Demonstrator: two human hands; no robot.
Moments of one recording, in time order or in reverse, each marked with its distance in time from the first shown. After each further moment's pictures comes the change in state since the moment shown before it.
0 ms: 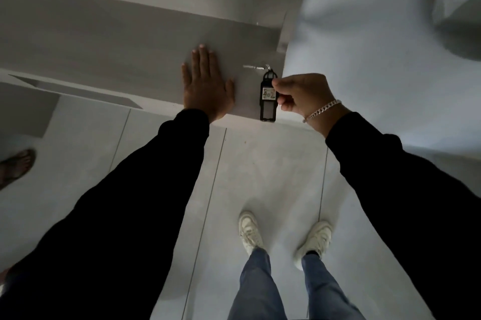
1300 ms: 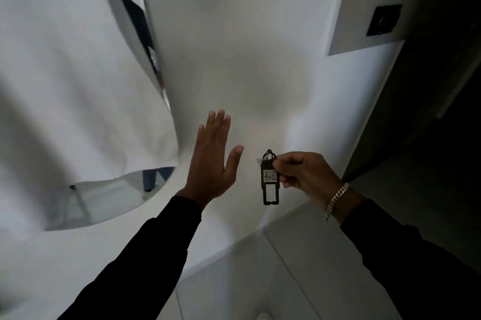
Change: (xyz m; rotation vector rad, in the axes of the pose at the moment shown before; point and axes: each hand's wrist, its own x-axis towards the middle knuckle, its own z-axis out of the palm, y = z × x) left_hand -0.183 0.751 -0.060 -0.571 0.286 1.156; right_hand -0.326 0.064 -0.689 0.341 0.489 -0.505
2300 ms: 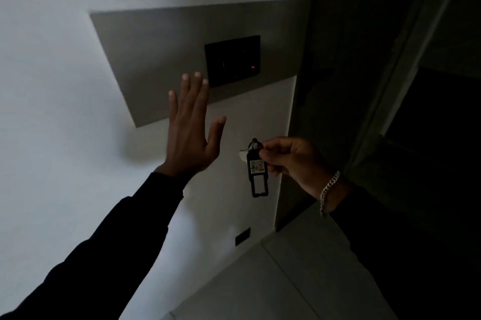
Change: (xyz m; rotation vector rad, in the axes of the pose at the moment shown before) left_hand 0.442 0.206 0.421 0.062 0.157 0.170; right_hand 0.272 -0.092 -0.549 -0.079 0.039 -0.150
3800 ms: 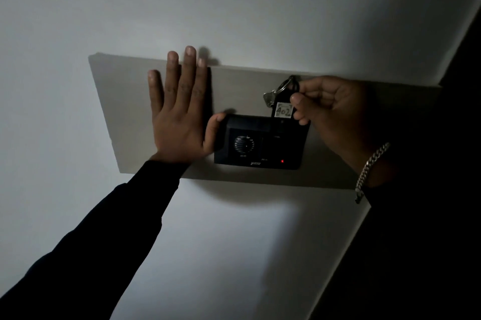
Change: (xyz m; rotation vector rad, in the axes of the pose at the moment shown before) left_hand 0.156 -0.077 0.051 1.048 0.446 -0.090; right_hand 0.292 -0.129 -0.067 -0.072 -0.253 -0.703
